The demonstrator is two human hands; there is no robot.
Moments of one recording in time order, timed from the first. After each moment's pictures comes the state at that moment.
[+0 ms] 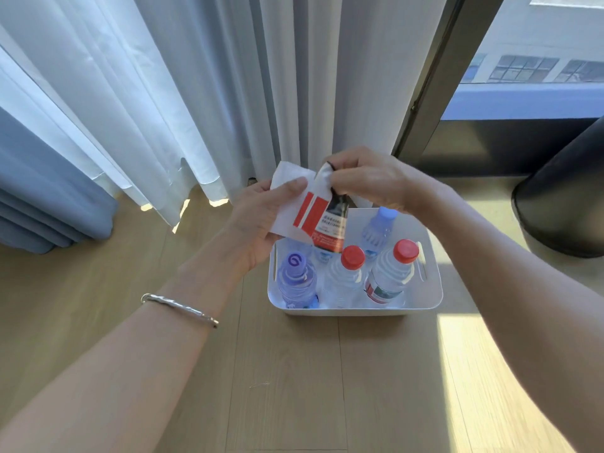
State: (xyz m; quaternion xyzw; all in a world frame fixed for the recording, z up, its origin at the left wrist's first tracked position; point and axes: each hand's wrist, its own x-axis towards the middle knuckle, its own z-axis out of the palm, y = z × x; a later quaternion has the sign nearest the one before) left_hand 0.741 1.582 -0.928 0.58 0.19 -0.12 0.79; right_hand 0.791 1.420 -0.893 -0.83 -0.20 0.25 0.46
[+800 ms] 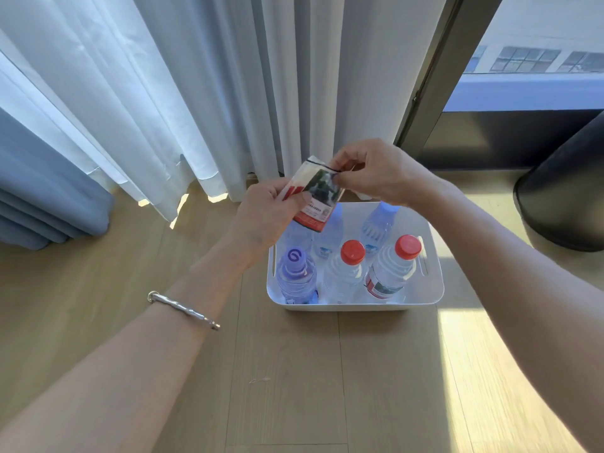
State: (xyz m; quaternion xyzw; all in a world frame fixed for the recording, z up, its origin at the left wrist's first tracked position) left_hand 0.743 1.581 -0.945 0.81 0.09 -0.05 0.58; right_hand 0.800 1.408 -0.911 -0.89 -0.14 0.16 0.40
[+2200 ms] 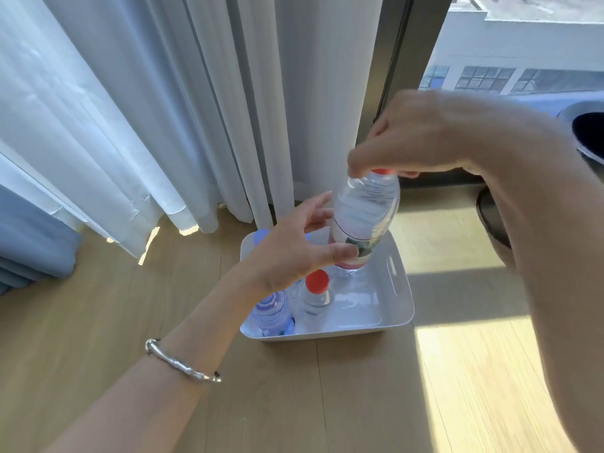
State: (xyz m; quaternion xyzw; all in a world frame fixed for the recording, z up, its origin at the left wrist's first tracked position) left_hand 0.738 1.523 -0.922 0.81 -0.08 -0.19 0.55; right_hand 0.775 1.370 -0.790 -0.97 -0.07 0.17 0.14
